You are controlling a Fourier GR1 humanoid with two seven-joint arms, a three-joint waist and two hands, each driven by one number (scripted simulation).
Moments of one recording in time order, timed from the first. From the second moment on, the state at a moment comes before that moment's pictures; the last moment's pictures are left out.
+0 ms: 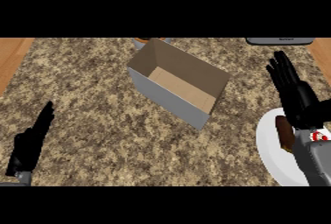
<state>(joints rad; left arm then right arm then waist) 0.01 0.44 -0.05 -1.34 0.06 0.15 -0.04 -0.28 -0.39 0.07 -1.47 -0.29 -0.10 -0.02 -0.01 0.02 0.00</state>
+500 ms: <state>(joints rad) -0.03 0.39 -0.09 -1.42 0.02 0.19 0.00 -0.32 -0.56 0.09 -1.28 0.12 -0.30 -0.12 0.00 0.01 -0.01</state>
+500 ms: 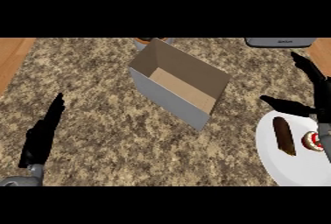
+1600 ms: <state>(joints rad) -0.01 0.34 -0.12 -1.53 -0.04 0.22 0.09 -0.25 -0.83 0.34 -1.37 0.57 0.07 0.40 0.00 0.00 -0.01</state>
